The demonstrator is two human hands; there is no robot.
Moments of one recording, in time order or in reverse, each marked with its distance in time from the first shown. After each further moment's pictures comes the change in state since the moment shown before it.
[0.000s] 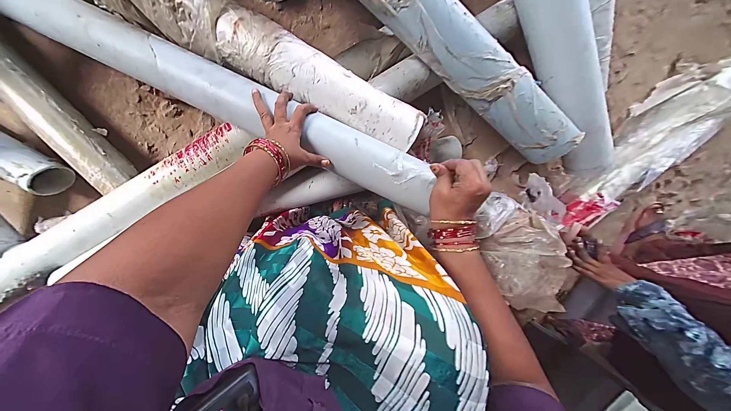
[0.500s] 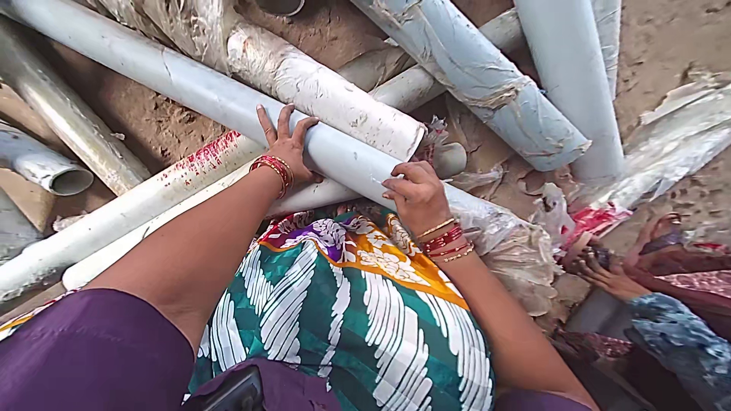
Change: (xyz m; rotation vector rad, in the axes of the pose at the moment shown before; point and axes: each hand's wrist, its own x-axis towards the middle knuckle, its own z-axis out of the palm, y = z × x) left_hand -0.010 -0.008 0.010 0.063 0.023 -0.042; right_hand -0.005 -0.021 0.018 0.193 -0.422 -0.617
